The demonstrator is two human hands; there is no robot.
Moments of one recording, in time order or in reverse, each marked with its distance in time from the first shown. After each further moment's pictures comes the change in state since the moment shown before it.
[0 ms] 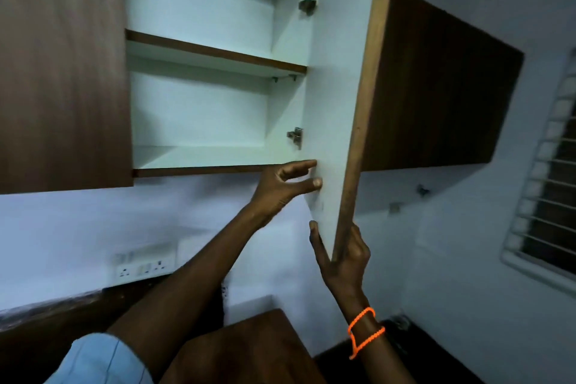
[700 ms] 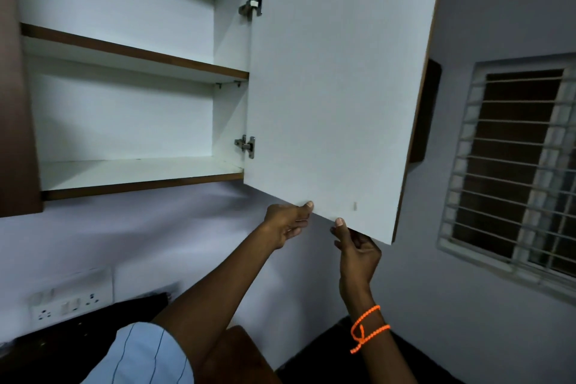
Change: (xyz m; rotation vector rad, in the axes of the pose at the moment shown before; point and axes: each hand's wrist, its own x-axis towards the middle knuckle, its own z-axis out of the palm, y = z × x) left_hand 0.042 -0.052 0.118 -0.280 0.022 -0.661; right_hand 0.041 0.057 -0.068 0.340 0.278 0.894
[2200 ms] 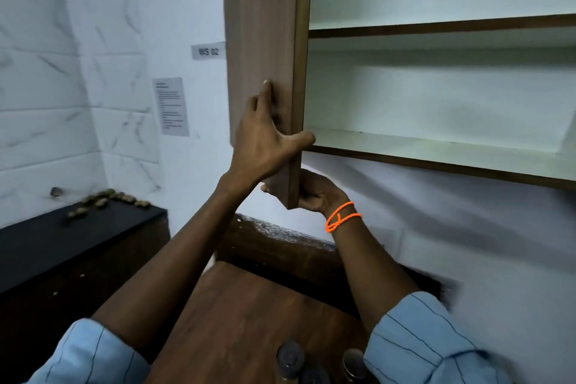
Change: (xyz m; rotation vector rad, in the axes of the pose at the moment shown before) left_hand -0.378 0.116 -0.305 1.149 1.428 0.593; right_hand -0.384 -0.015 0.370 0.260 -1.979 1.069
